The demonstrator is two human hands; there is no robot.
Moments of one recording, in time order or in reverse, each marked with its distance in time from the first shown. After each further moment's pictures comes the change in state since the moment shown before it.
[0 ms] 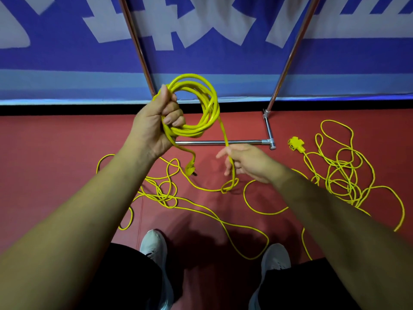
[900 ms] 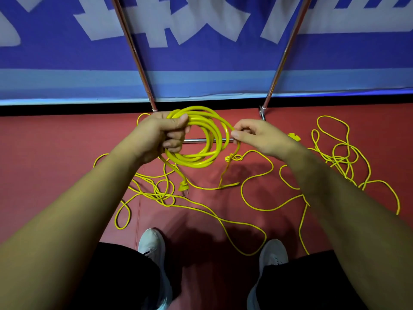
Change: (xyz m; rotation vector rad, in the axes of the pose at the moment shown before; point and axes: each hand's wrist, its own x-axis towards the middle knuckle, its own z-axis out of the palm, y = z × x) left_hand -0.018 -0.004 -0.001 0.673 -0.114 -0.232; right_hand -0.008 -0.030 -0.051 -0.458 0.091 -0.358
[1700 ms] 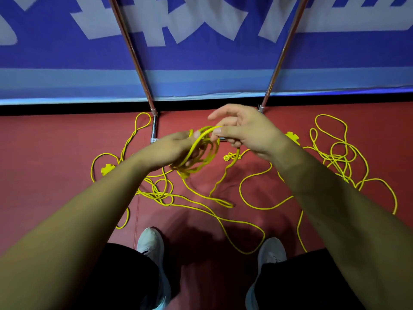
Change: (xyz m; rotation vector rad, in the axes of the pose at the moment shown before) left_hand 0.004 -0.024 0.022 0.563 -0.046 -0.145; right_hand -0.004 -0.053 0.017 0.411 -0.007 0.035
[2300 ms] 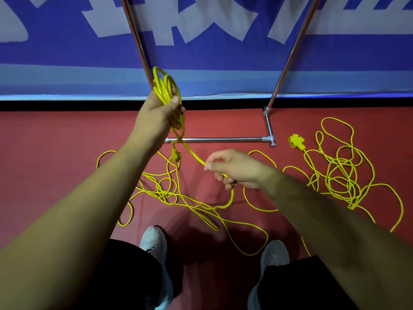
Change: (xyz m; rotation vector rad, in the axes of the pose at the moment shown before) left_hand 0.008 0.003 -0.042 -0.597 0.571 0.324; right_hand -0.008 0.052 0.052 -0.032 -0.172 0.412
